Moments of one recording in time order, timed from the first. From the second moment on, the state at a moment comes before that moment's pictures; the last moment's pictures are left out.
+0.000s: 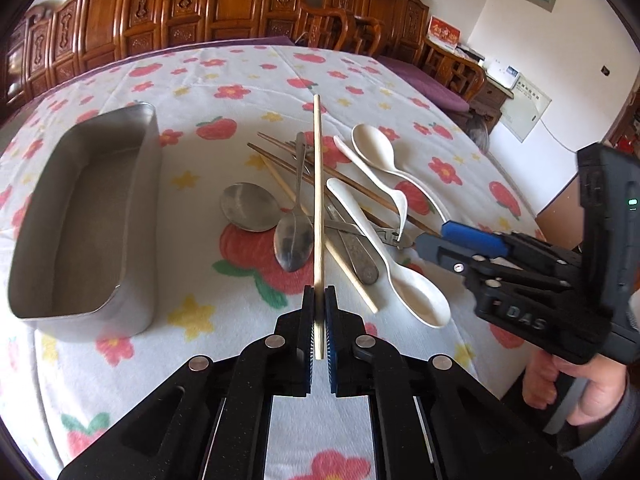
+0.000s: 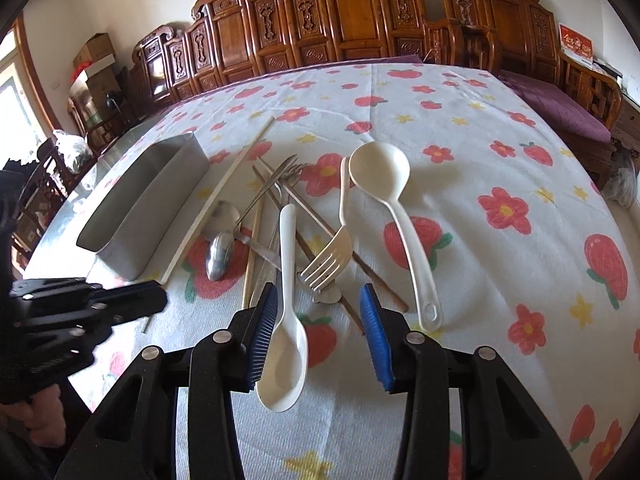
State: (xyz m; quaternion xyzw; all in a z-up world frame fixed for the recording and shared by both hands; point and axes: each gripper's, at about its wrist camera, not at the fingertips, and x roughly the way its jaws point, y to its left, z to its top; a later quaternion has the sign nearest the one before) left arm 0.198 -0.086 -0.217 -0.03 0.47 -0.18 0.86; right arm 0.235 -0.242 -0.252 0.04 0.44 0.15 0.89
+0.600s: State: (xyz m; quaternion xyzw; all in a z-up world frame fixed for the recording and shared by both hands) left arm 0.167 -0.056 -0.178 -0.02 0.43 -0.17 0.89; right arm 0.223 -0.224 -0.273 0.00 0.48 0.15 0.87
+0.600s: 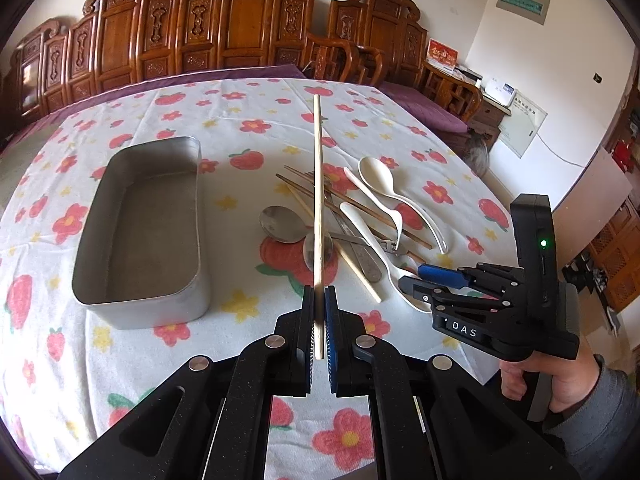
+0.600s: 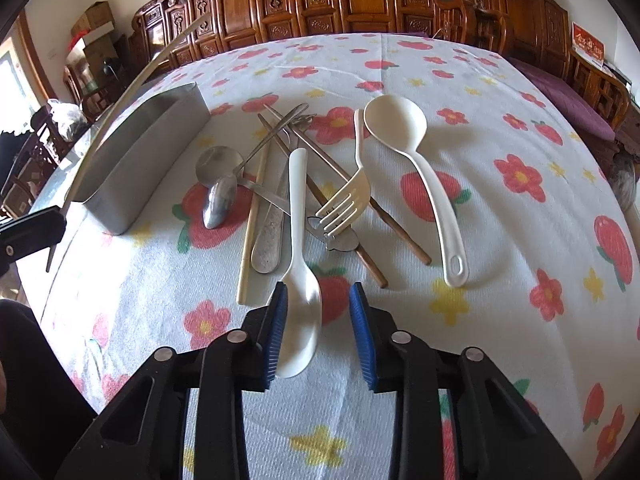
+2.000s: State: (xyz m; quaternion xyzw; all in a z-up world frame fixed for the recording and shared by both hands) left arm 0.216 0.061 -0.193 -0.04 0.46 -0.07 0.89; right arm 0.211 -0.209 -0.222 0.00 0.38 0.13 0.92
